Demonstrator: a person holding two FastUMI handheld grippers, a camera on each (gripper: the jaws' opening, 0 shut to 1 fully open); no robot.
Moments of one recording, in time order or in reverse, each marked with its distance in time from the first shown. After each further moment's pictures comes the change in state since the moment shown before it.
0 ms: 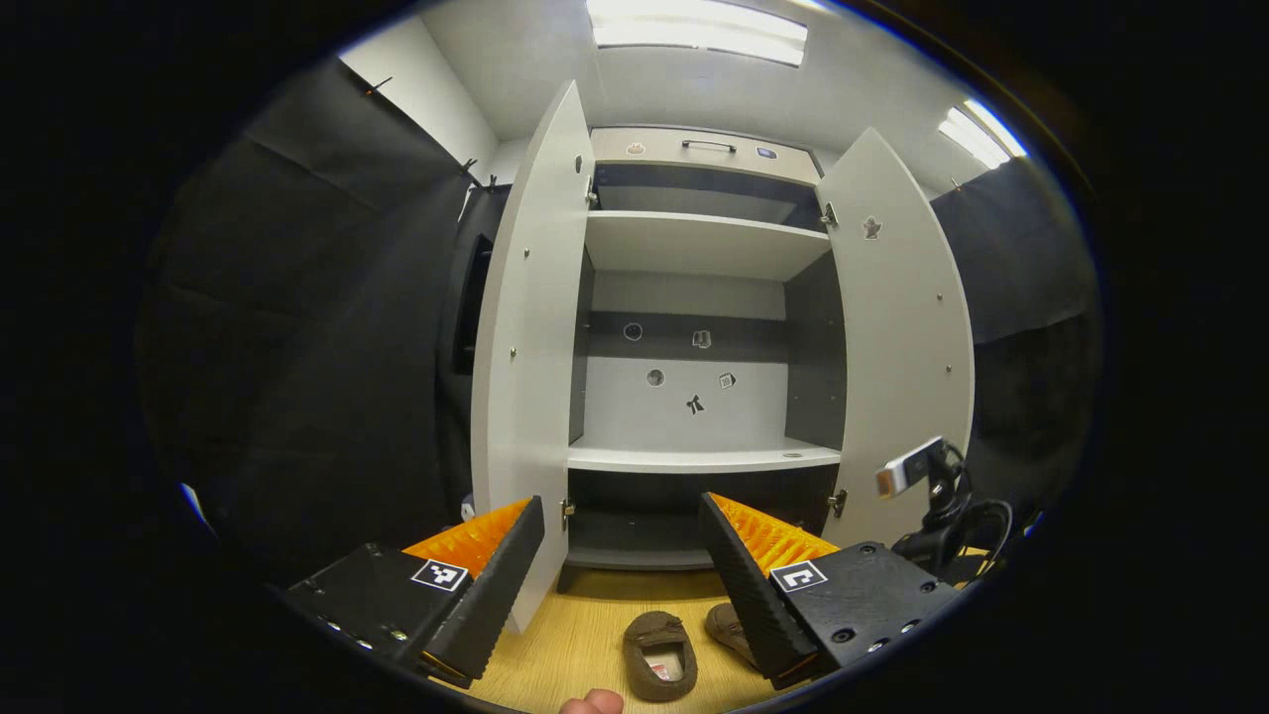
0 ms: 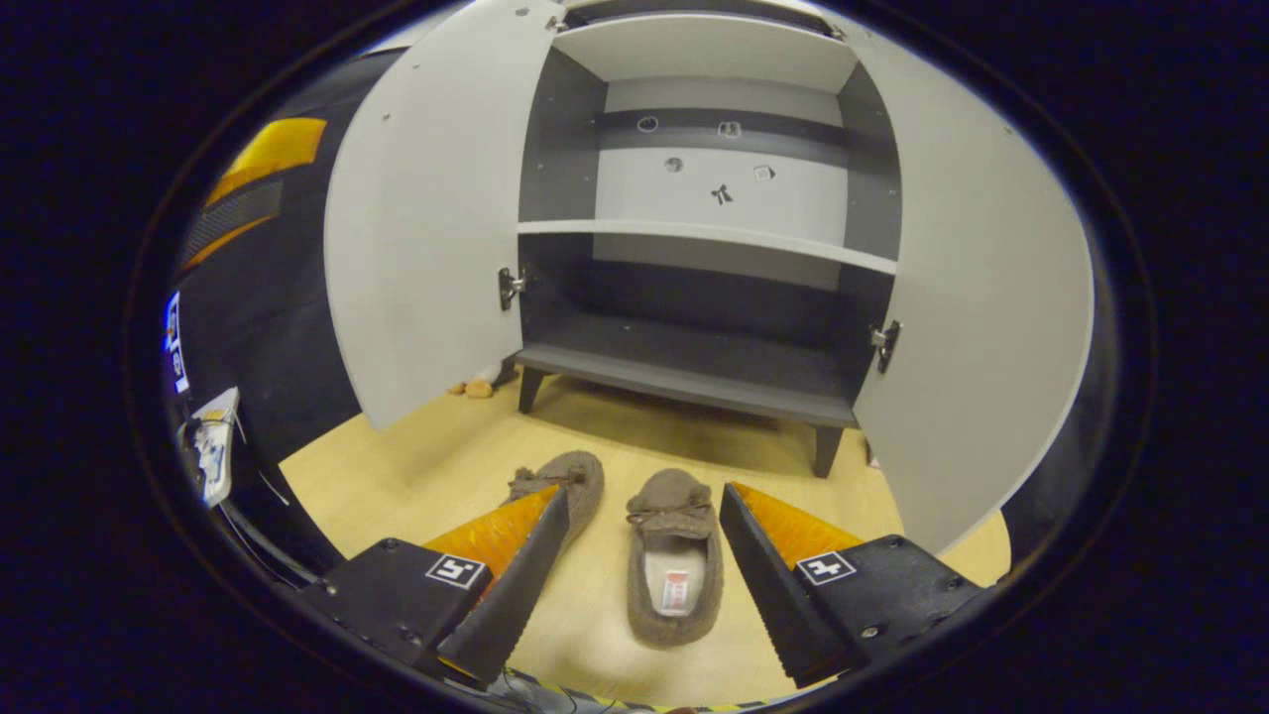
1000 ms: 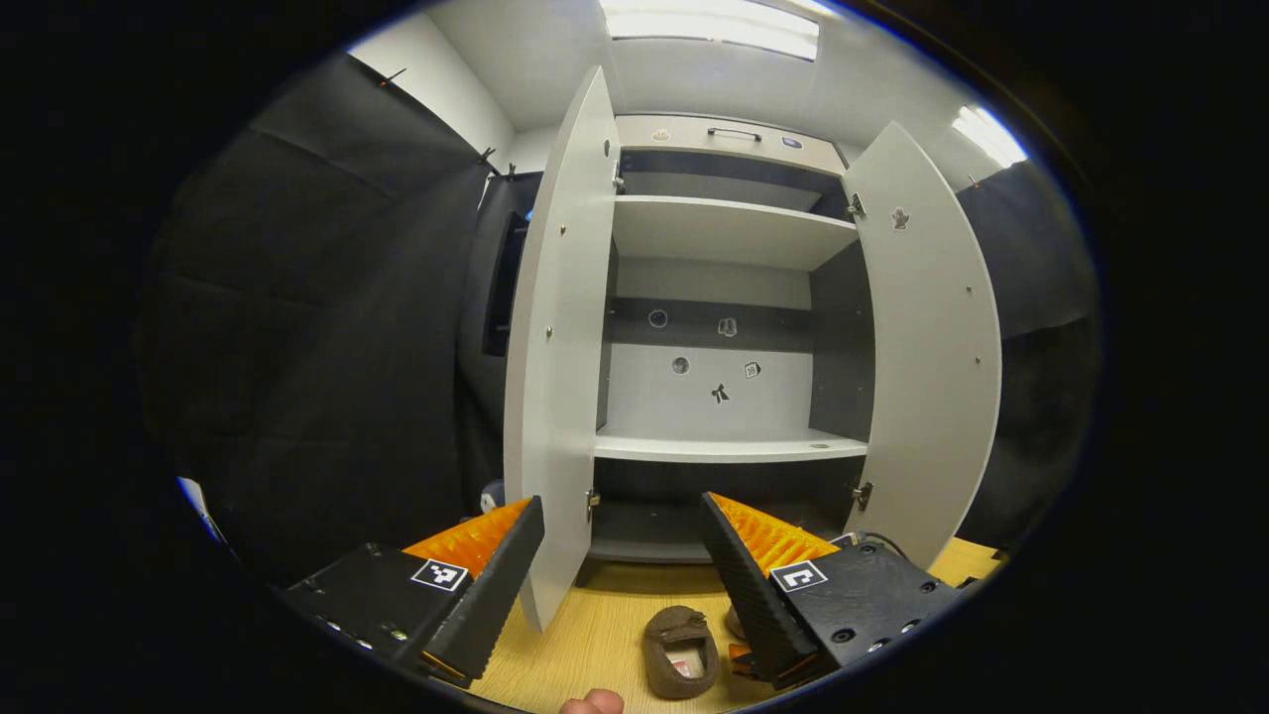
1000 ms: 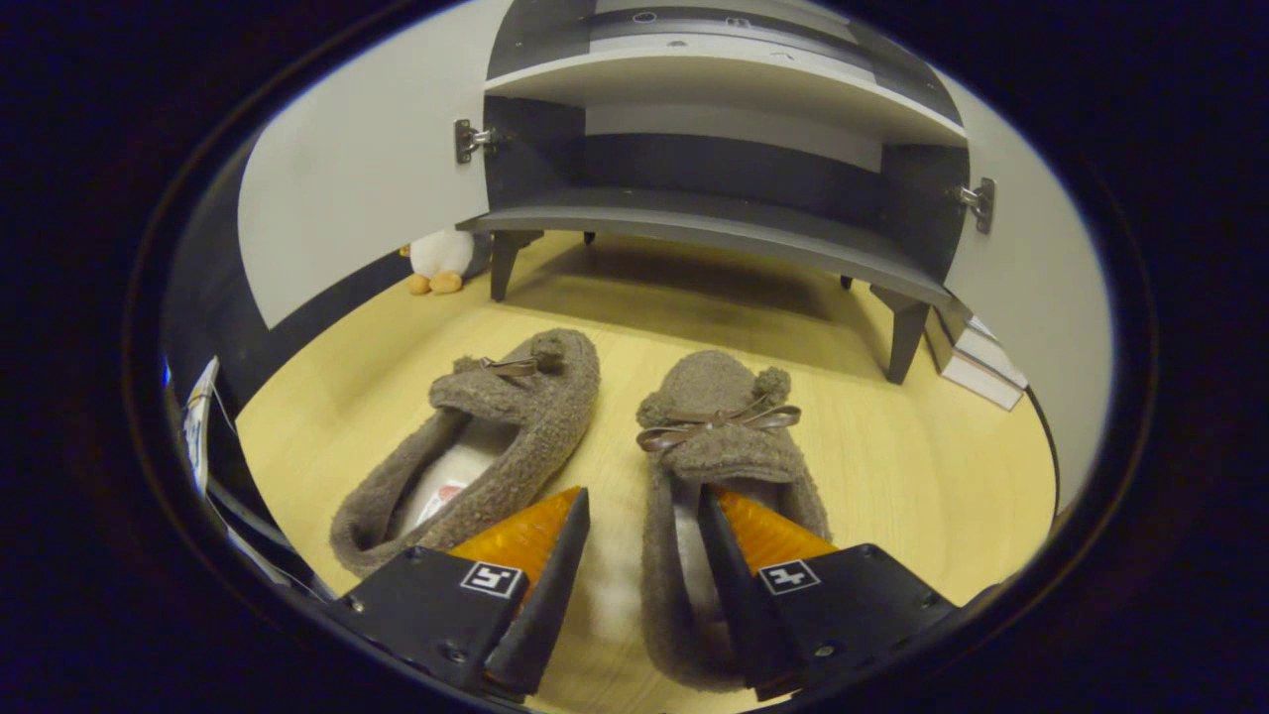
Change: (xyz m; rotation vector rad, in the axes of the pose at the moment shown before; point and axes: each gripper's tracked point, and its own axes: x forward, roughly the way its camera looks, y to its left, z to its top) left arm 0.009 0.026 -0.012 -0.009 0.030 0.046; right arm 0.101 -0.003 -0.095 0.022 0.245 -0.029
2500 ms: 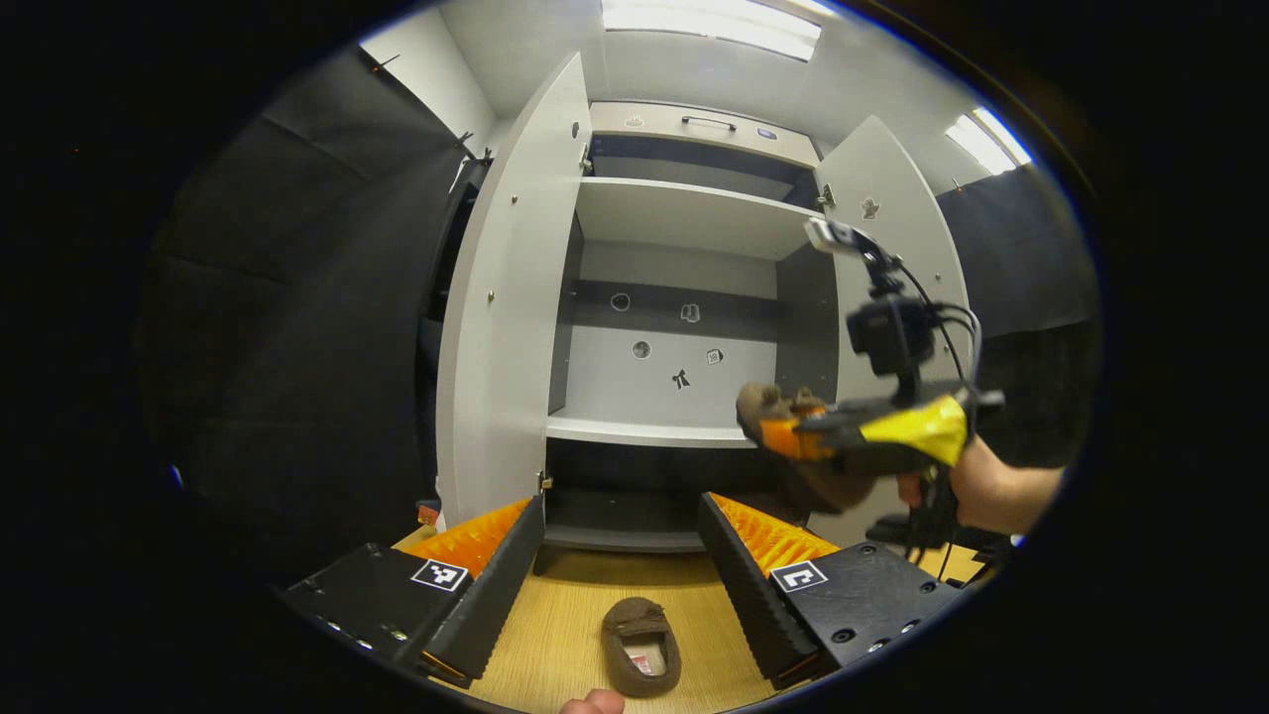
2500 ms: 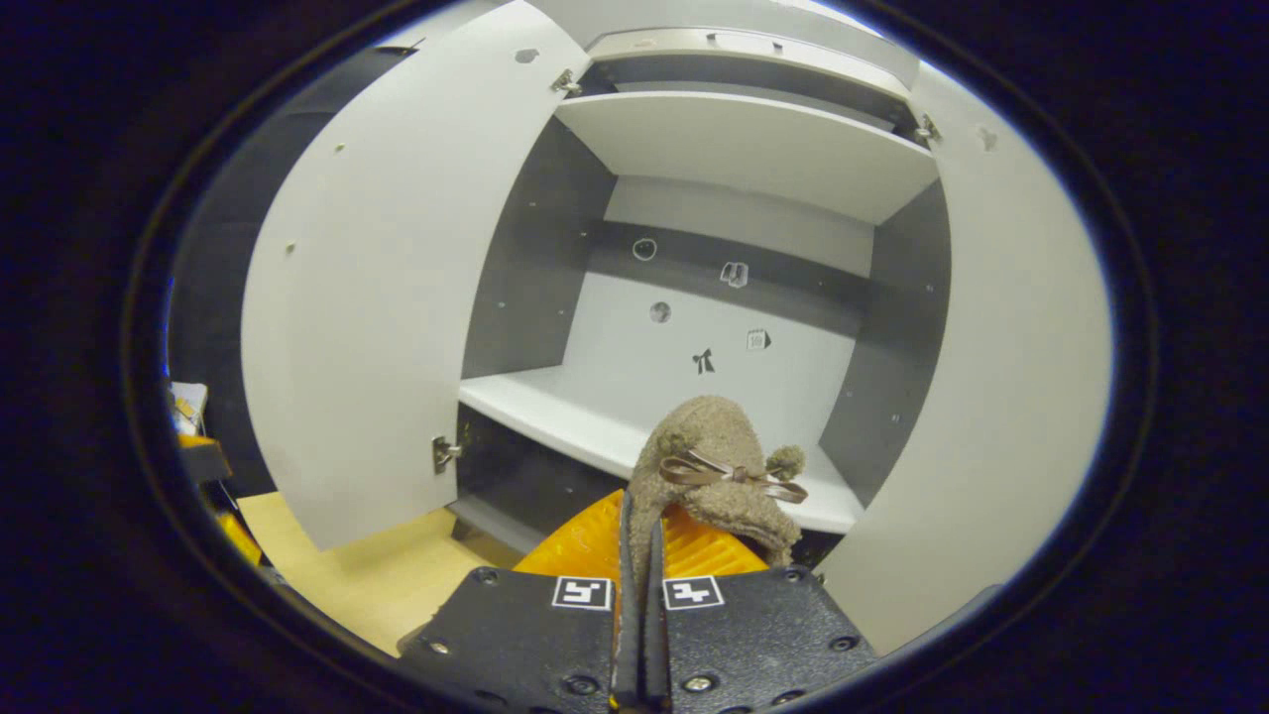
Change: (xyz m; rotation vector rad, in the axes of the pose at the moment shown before) left arm -0.001 -0.040 -0.026 -0.025 0.041 -0.103; right arm -0.171 -0.058 0.337 -0.208 -0.577 -0.100
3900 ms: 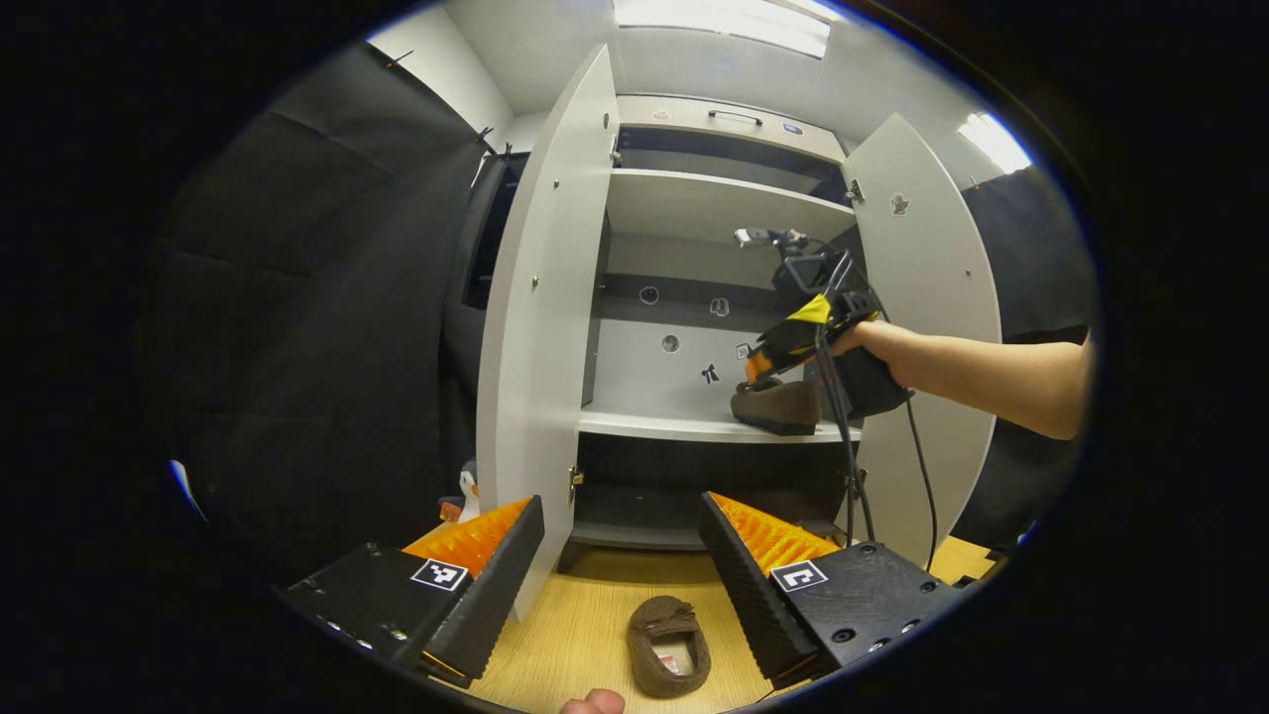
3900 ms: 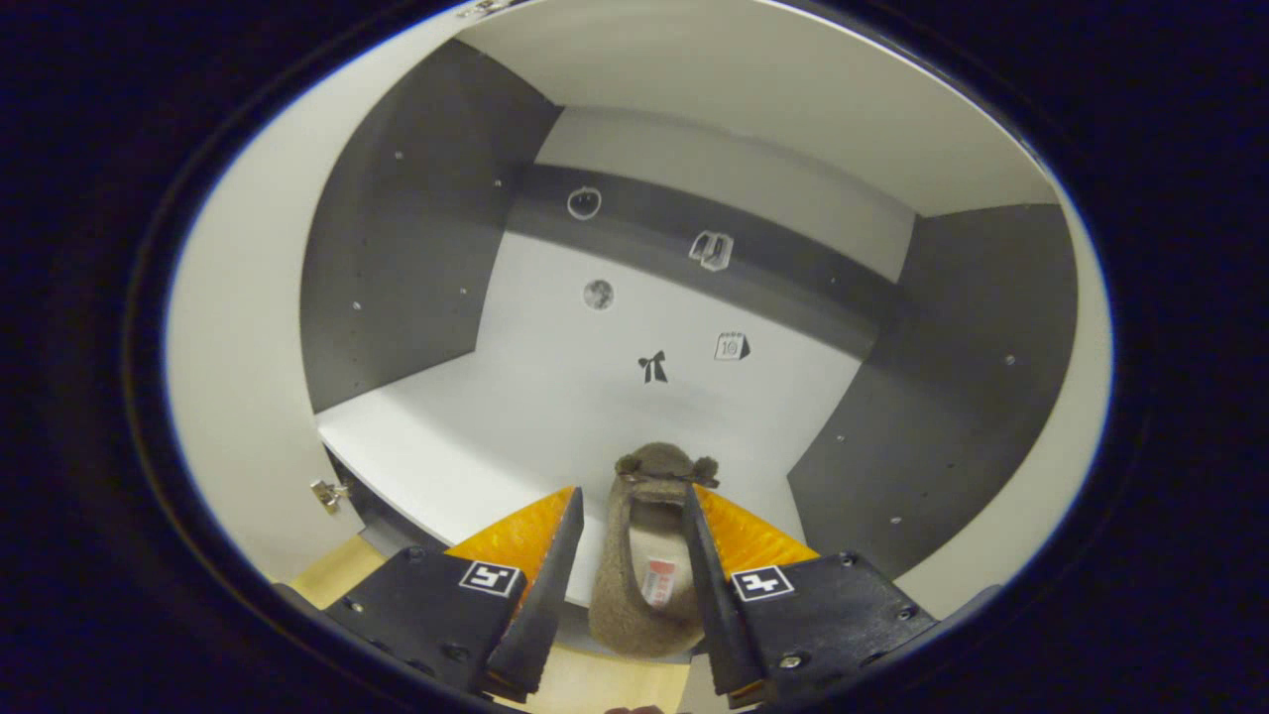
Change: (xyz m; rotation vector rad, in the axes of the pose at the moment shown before) left arm 0.010 0.027 -0.003 -0.007 -0.005 0.053; right arm 0.086 -0.041 0.062 -0.026 0.167 -0.076
